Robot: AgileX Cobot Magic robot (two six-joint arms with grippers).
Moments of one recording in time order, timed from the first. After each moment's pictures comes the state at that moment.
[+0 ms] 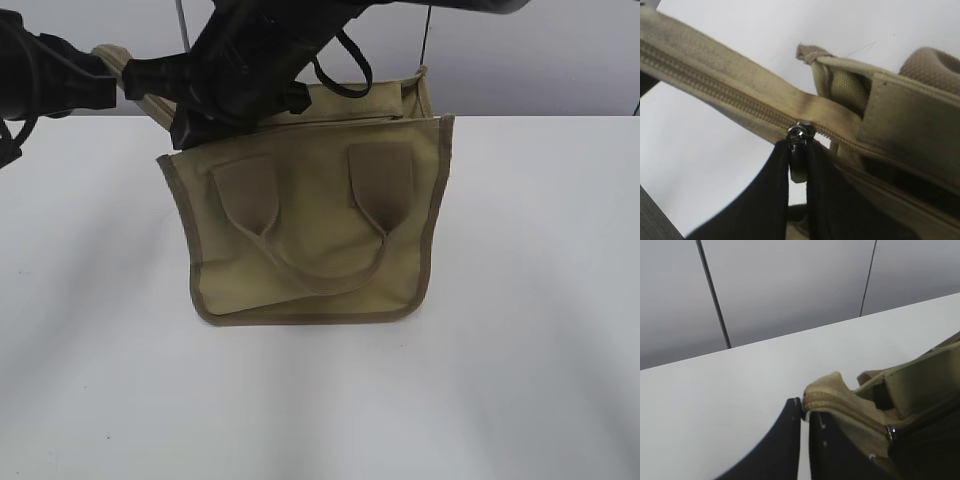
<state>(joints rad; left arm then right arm) -0.37 1.33 -0.80 0.10 -0.07 -0.06 0.72 2.07 -1.77 0.40 0.71 0.04</state>
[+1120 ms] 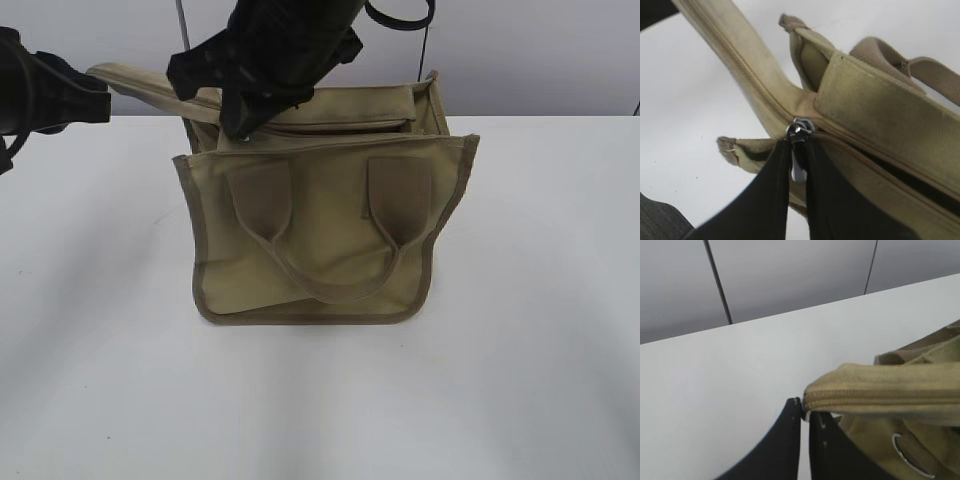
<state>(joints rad) -0.36 1.33 -0.80 0.08 0.02 -0.06 0.72 1.95 -1.77 0.19 0.94 -0.04</state>
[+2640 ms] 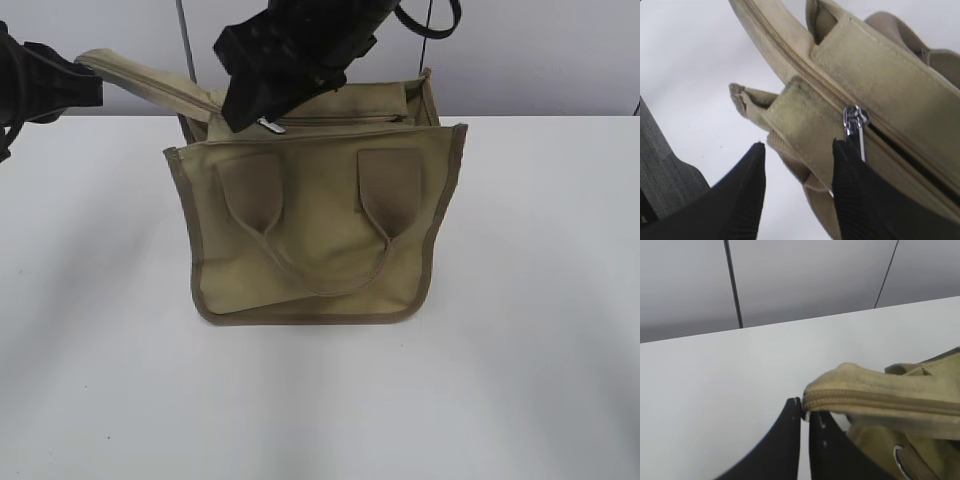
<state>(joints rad) -0.33 1.34 -0.80 0.04 -0.02 -0.06 0.59 1.95 -1.77 0.51 1.01 -0.39</state>
